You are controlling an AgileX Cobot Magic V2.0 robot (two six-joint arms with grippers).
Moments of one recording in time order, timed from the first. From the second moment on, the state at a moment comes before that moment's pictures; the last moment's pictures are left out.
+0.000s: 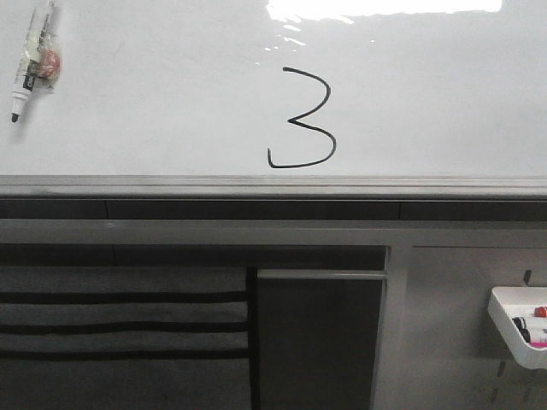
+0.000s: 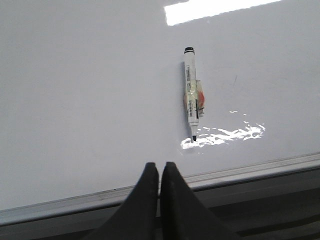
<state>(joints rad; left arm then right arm) -0.09 0.04 -0.20 -0.15 0.25 0.32 0.37 0.47 -0.75 -0.05 0.75 0.05</state>
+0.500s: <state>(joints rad) -0.06 -0.01 0.01 0.02 0.10 0.03 0.37 0.47 -0.75 -0.05 0.75 0.05</state>
